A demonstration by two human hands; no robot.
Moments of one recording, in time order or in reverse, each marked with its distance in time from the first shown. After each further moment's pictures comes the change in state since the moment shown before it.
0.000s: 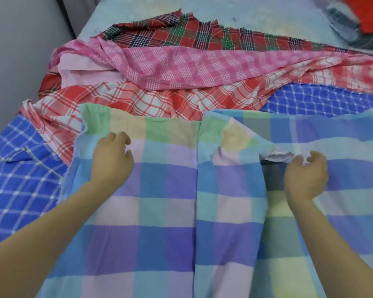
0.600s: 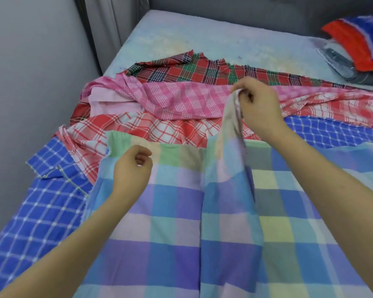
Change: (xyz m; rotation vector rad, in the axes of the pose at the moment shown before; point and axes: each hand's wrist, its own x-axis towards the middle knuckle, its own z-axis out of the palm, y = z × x) left_hand -0.006 0.054 -0.058 -0.658 0.067 -0.306; right_hand 0.006 -0.221 -0.027 0.343 -0.578 -0.766
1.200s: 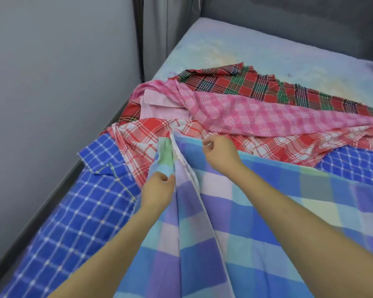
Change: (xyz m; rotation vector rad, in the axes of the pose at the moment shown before) left_hand 0.029 -0.059 -0.041 0.048 -0.093 -0.470; right_hand -0.011 -0.062 0.182 -0.244 -0.487 0.169
